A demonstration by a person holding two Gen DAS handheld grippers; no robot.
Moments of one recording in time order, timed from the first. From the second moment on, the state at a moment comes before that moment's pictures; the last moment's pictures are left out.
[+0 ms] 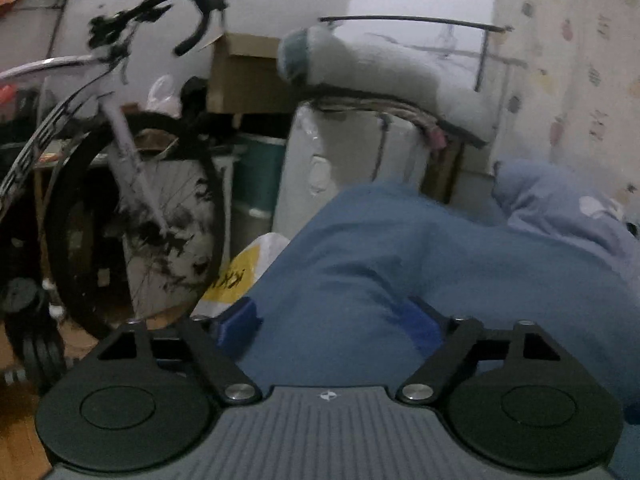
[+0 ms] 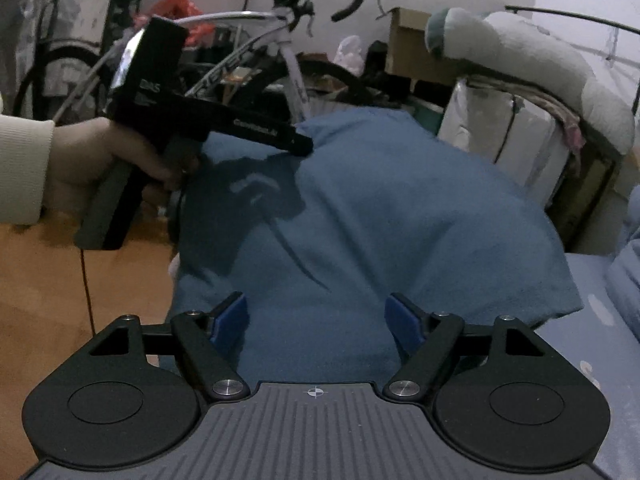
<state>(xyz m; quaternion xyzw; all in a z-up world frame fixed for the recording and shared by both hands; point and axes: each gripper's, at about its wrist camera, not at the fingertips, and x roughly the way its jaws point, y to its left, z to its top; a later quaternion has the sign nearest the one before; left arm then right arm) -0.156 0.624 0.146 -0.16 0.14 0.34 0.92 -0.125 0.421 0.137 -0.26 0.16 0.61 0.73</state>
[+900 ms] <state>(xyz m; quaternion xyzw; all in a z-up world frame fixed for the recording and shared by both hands) -0.153 0.422 0.294 -0.09 0.11 0.23 0.96 -0.089 0.124 0.295 -0.03 0.15 0.47 0.87</state>
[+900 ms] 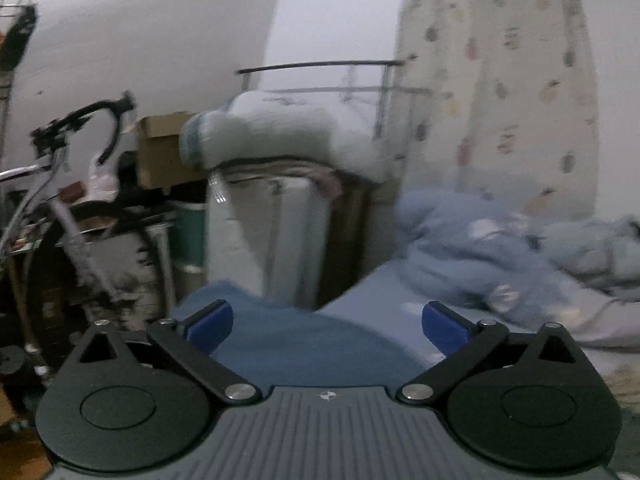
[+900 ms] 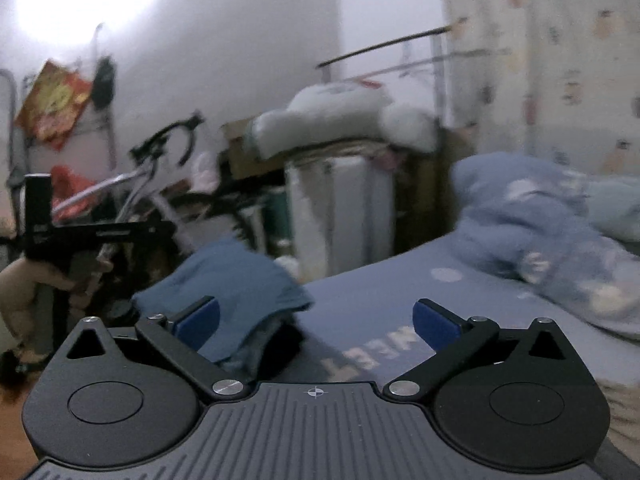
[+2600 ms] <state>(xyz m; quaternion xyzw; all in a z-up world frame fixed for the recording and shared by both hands) 0.026 -0.007 0.025 0.02 0.28 -0.01 0.96 -0.022 -0.267 -0.022 0.01 0.29 0.02 0.96</state>
